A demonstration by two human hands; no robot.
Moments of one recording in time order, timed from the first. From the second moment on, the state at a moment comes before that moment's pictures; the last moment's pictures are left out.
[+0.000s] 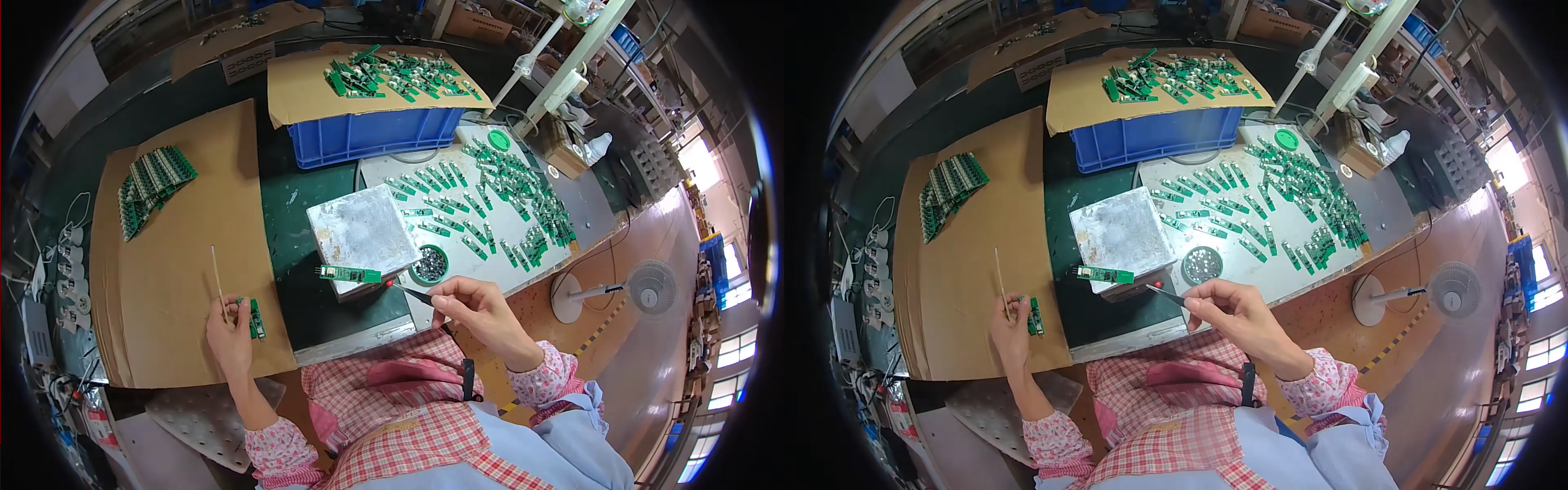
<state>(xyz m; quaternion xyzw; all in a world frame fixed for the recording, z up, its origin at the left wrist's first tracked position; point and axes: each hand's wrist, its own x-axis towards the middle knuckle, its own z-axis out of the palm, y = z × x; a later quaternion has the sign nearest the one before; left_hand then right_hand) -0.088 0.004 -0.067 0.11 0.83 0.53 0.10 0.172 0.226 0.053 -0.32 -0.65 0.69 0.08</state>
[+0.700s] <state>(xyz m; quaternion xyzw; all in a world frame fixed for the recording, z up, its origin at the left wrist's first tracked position) -0.087 0.005 -0.063 0.10 0.83 0.54 0.10 0.151 0.225 0.054 -0.30 -0.63 0.70 0.11</state>
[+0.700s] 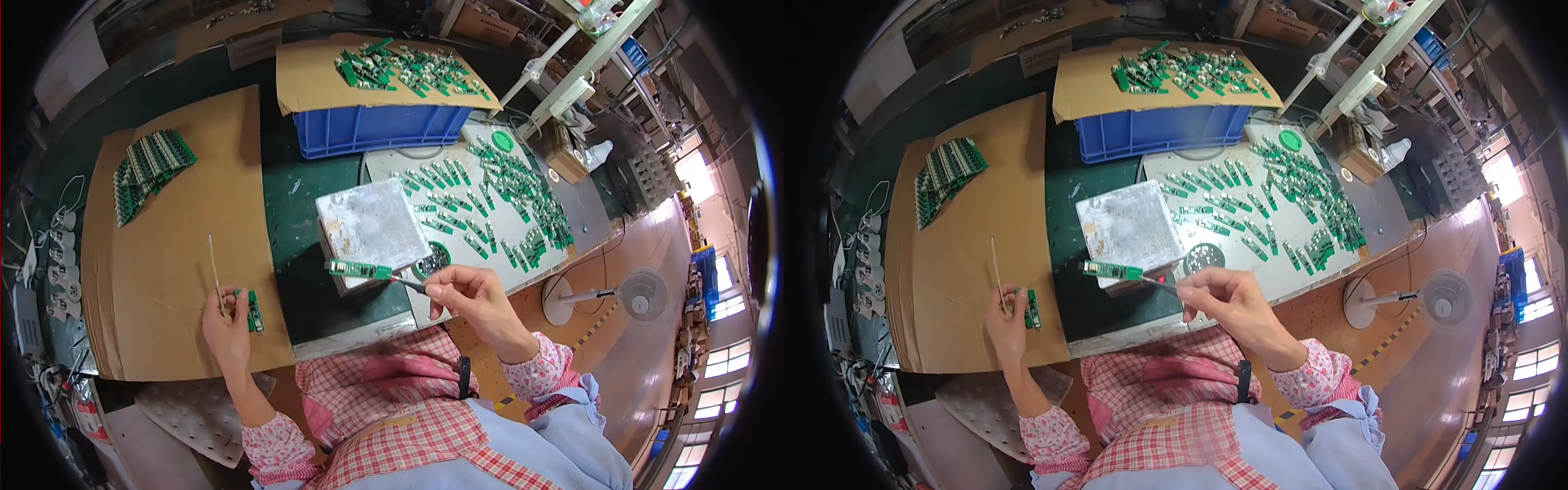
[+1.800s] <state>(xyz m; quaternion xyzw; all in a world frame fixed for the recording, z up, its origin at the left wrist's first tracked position) -0.108 -0.006 -0.087 0.16 0.80 0.56 0.15 0.299 0.305 -0.053 -0.51 -0.50 0.53 0.46</state>
